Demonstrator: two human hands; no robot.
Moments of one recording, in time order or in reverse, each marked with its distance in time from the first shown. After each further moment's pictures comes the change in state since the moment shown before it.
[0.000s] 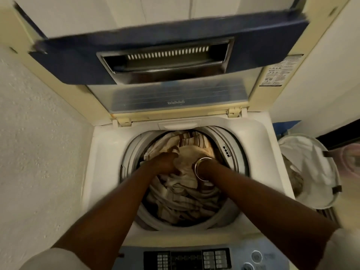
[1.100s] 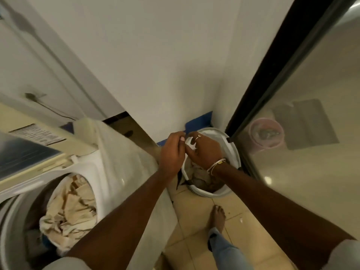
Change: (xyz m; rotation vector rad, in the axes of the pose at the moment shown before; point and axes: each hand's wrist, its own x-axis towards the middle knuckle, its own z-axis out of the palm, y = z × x) left_hand 0.111 0.501 0.088 -0.359 0.751 0.542; right_hand -0.181 0.404 0.187 0.852 0.992 0.406
